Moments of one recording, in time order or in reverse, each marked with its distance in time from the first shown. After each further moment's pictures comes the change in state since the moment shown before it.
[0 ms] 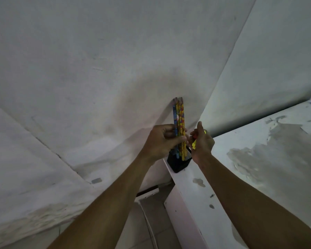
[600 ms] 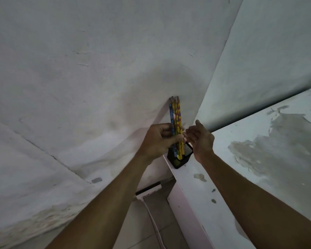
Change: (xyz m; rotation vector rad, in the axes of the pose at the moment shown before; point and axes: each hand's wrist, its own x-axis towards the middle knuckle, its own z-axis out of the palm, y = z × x) left_hand 0.003 -0.015 -0.001 -0.019 -0.019 -0.029; right_hand 0.004 0.005 -0.019 -0.024 -0.241 0.025
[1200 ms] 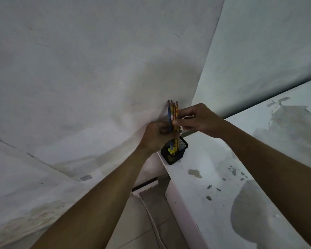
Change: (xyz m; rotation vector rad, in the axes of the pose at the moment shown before) left_hand 0.033 -0.038 0.020 0.102 0.032 -0.055; right_hand 0.013 -0.081 0.001 -0.792 -0.710 -0.167
